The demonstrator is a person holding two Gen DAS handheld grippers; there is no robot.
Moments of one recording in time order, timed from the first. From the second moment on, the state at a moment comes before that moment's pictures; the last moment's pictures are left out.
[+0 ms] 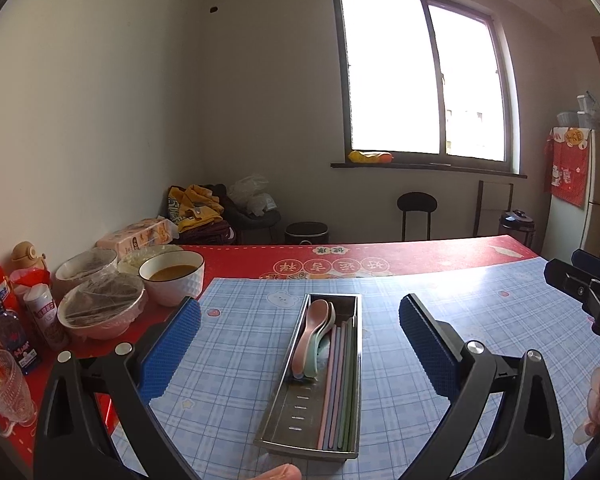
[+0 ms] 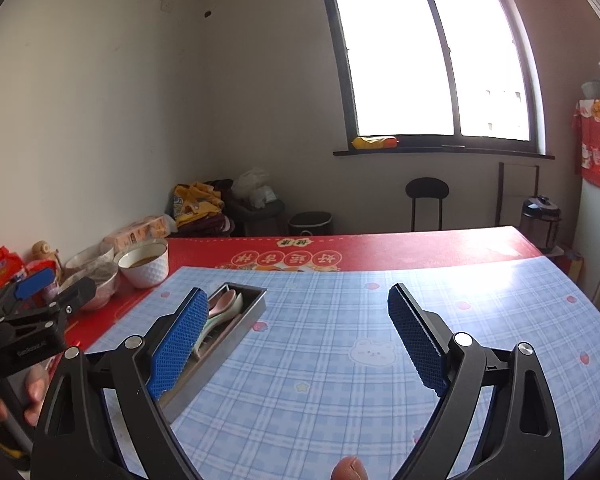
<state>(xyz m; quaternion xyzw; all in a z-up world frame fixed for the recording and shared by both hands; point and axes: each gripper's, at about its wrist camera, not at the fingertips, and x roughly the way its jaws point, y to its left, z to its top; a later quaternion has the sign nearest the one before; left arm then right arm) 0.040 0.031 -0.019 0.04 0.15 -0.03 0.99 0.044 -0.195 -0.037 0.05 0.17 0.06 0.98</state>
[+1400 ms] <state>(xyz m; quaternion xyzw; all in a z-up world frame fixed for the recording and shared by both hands) 0.025 0.018 -0.025 0.06 0.14 -0.05 0.99 0.033 -0.209 -0.037 0.05 0.17 0.00 0.98</state>
